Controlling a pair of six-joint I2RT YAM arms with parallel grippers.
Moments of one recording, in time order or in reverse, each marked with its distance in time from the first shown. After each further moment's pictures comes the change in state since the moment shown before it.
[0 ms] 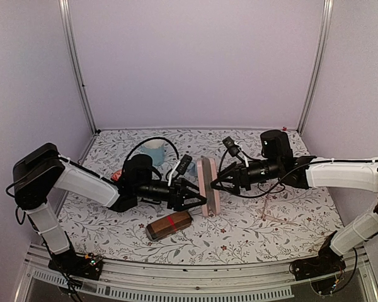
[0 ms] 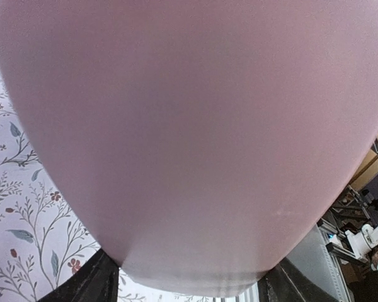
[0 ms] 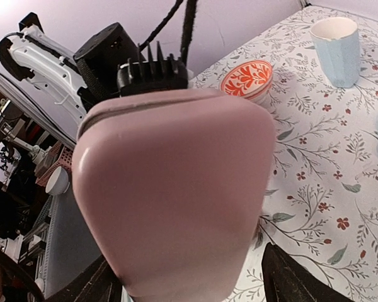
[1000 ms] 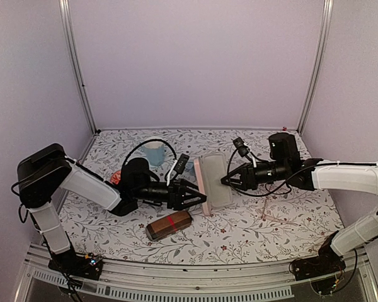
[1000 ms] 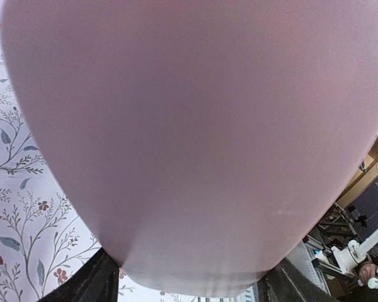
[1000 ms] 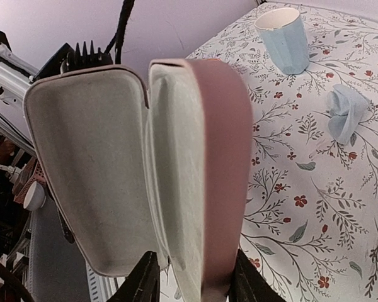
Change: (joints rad) left arm 0.004 0.044 -0.043 0.191 -0.020 -0.133; right arm -0.066 -0.053 -0.071 -0.026 0.058 -0.014
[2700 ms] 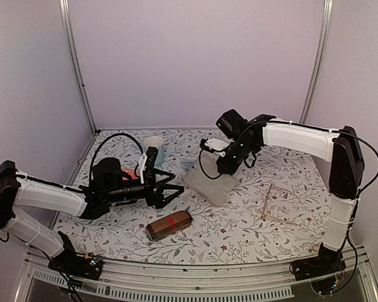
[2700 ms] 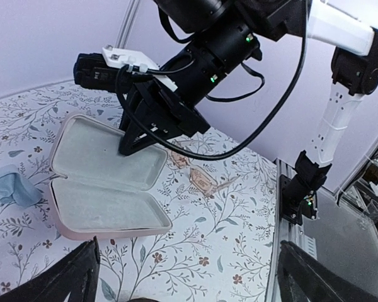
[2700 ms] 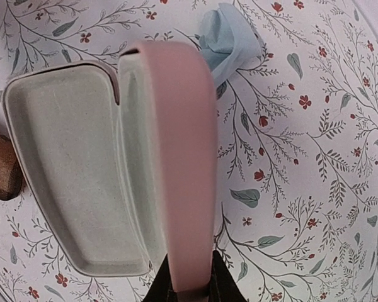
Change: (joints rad) left arm 0.052 -0.413 -0.209 -0.259 -0.340 0.257; right arm 0.094 0.518 0.811 -0.905 0.665 -0.525
